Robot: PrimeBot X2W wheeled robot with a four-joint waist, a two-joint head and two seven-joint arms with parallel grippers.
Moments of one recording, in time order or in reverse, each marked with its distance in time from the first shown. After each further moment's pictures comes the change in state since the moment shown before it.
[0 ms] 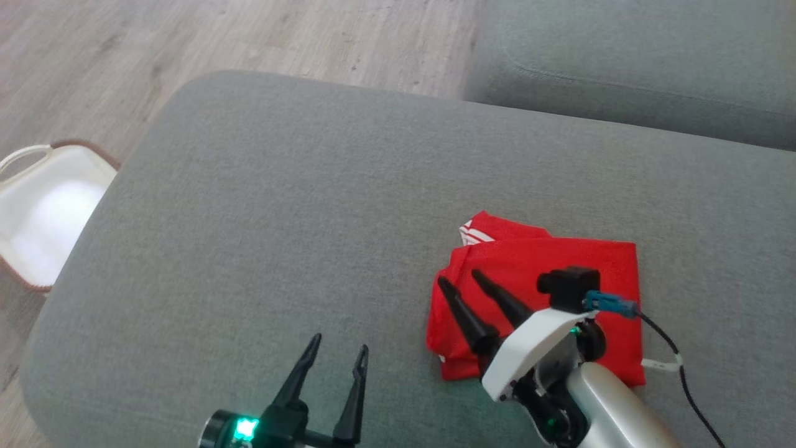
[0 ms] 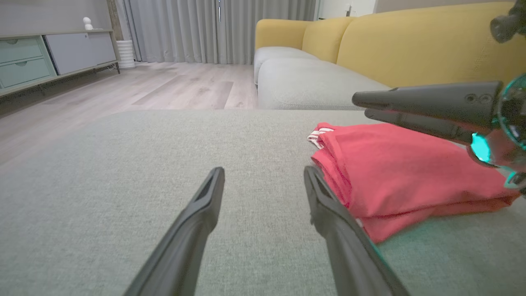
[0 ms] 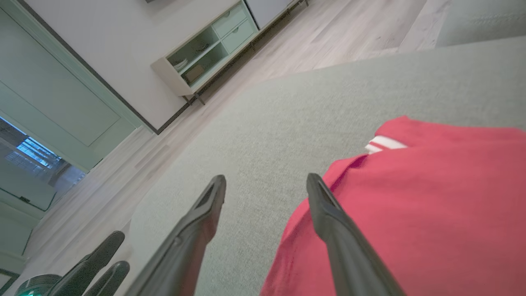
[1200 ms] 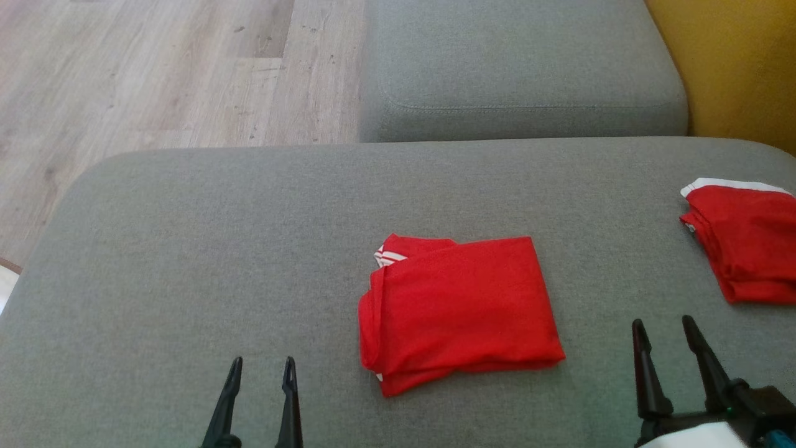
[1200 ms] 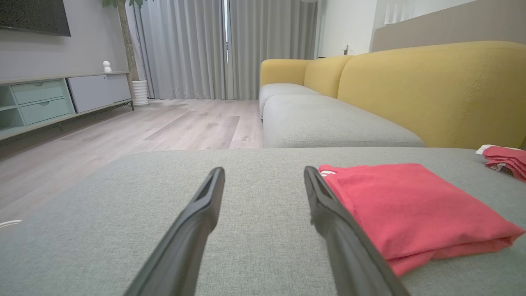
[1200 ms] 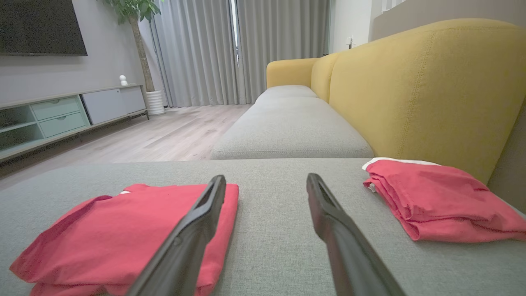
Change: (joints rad) left arm 0.214 -0.053 0.280 -0.183 0.111 0.025 0.000; right arm 0.435 -0.037 -0.510 -0.289 -0.504 0.000 -0.340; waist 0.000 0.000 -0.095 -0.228
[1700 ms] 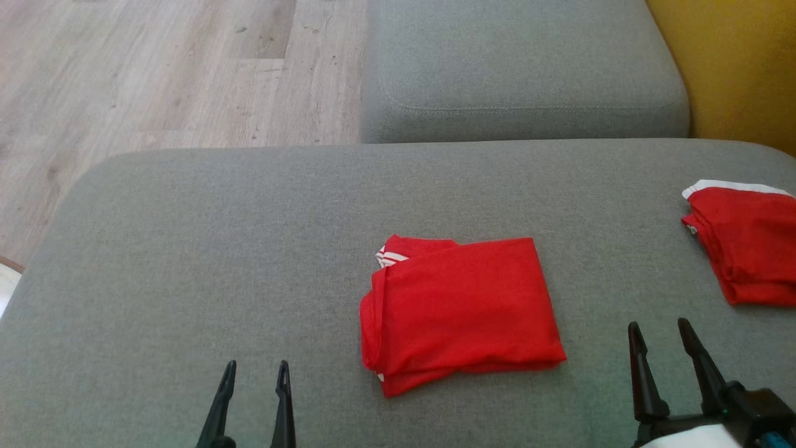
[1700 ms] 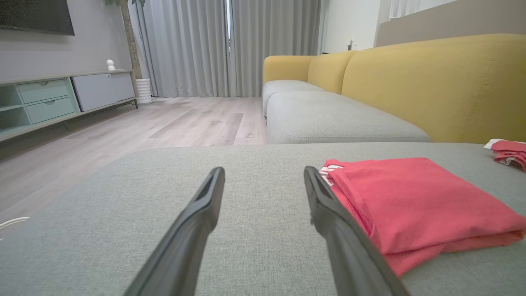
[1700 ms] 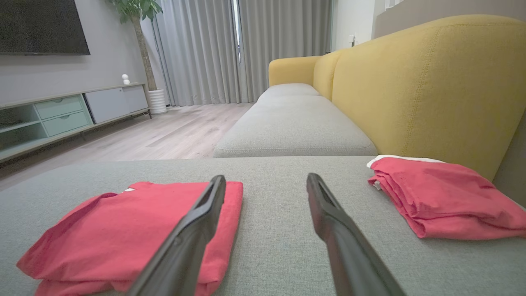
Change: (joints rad) left arm 0.007 -0.016 0.042 0.020 0.030 -0.034 0.000; right arm 0.006 0.013 0.001 0.002 -0.008 0.000 0.000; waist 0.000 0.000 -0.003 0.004
